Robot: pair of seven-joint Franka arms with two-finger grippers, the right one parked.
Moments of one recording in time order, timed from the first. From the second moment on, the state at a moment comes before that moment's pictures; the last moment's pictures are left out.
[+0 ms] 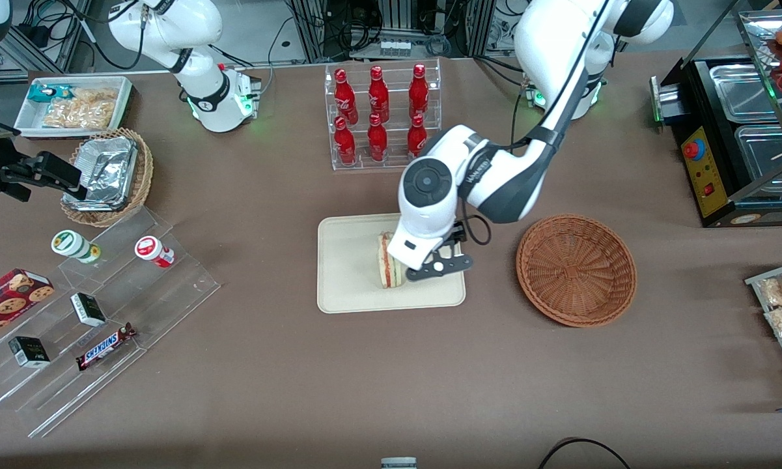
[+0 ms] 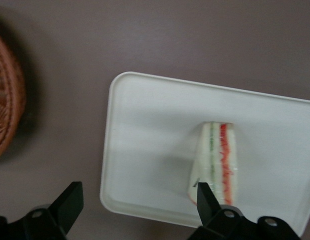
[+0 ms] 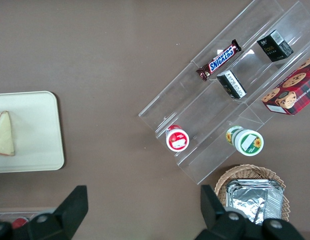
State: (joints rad) arm -0.63 0.61 -0.05 -1.35 0.02 1.82 -0.91
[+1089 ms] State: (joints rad) arm -0.29 0.28 -0.04 -1.63 0.02 1.68 -0.54
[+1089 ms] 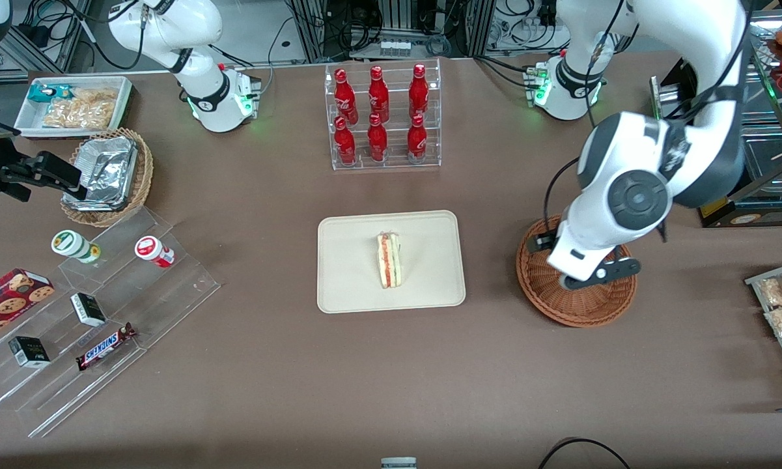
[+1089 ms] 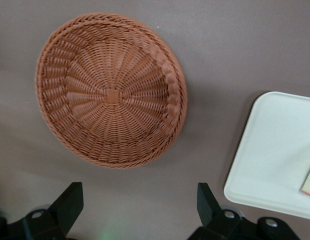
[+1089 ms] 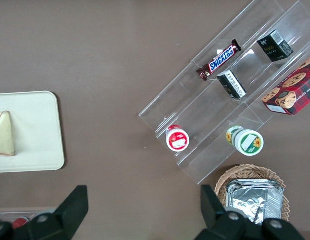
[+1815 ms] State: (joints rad) arm -0.05 0.07 -0.13 -1.68 0.02 1.48 -0.20
